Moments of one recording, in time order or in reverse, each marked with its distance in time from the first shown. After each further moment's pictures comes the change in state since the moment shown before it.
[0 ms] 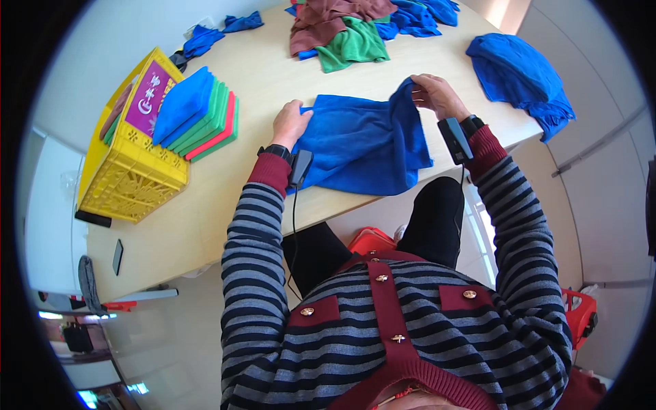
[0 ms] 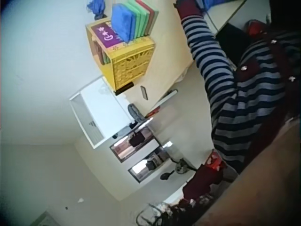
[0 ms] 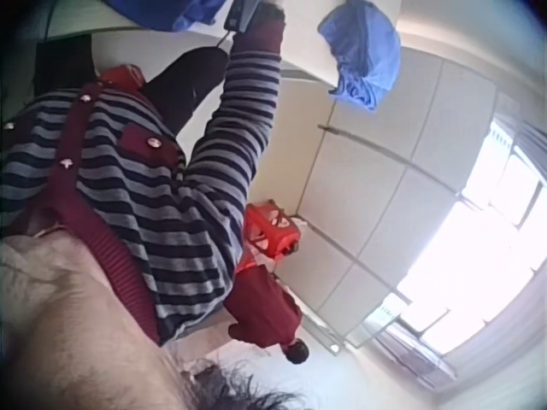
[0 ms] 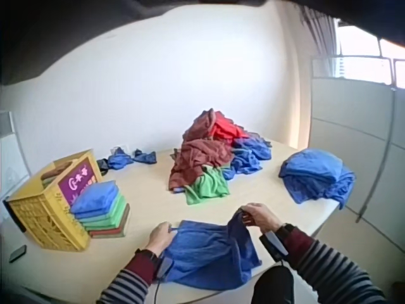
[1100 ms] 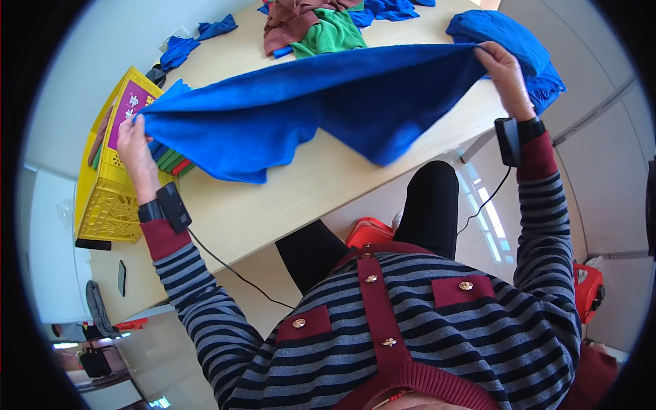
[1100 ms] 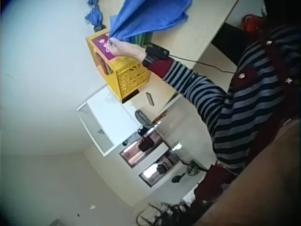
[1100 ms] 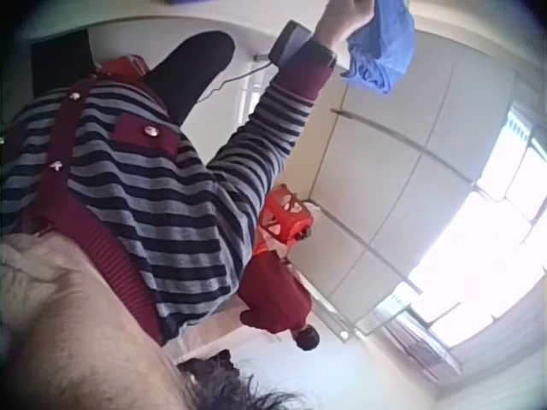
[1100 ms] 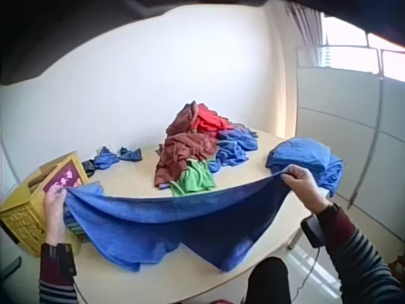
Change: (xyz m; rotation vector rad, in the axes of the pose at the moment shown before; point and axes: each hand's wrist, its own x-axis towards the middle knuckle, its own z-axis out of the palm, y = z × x) left_hand 0.018 -0.076 -0.262 -0.674 0.428 -0.250; right_hand -0.058 -0.047 -0.139 -0.457 0.251 -0.543
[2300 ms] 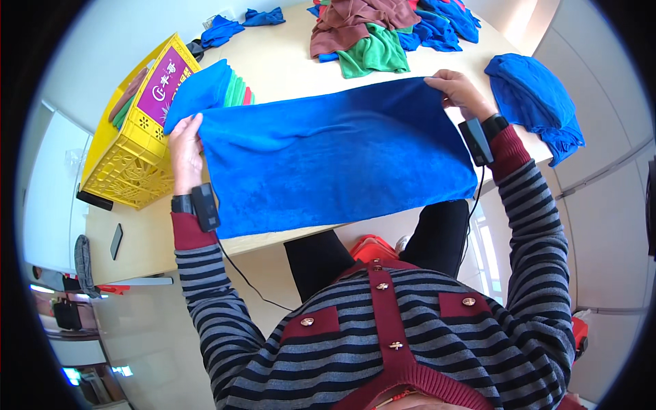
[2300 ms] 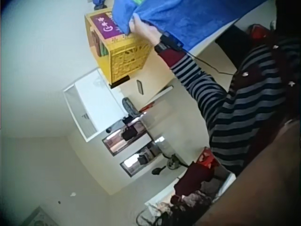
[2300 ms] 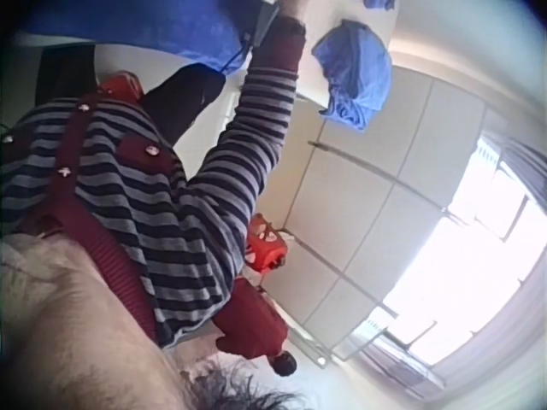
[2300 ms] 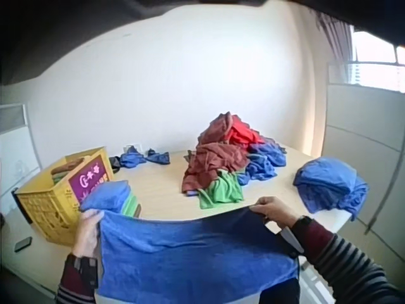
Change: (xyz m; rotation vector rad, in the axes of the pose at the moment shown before) left_hand -0.059 0.016 -0.054 -0.398 -0.027 -0.454; right_hand 0.028 -0.105 0.119 0.007 -0.394 0.442
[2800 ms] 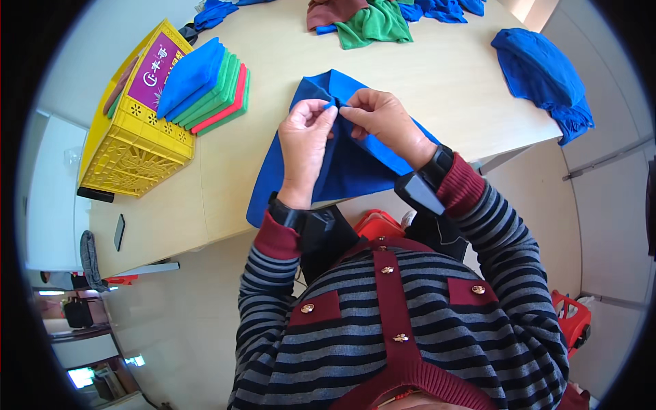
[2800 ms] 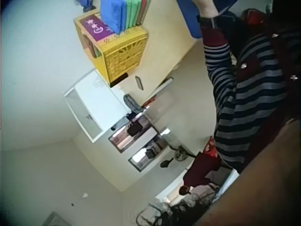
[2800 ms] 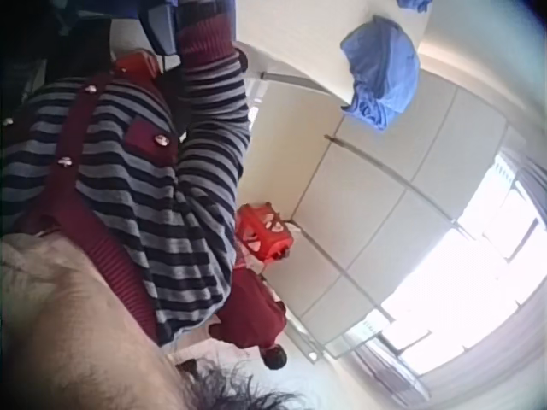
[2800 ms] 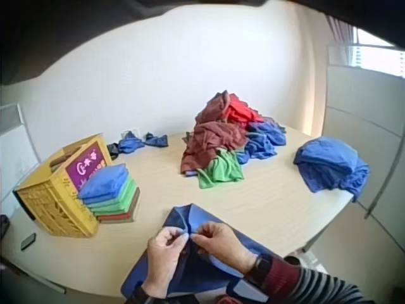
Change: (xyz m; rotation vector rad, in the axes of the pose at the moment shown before) left_hand -0.137 0.023 0.196 -0.025 -0.254 -0.051; right_hand -0.075 -0.106 0.143 0.282 -0.242 0.034
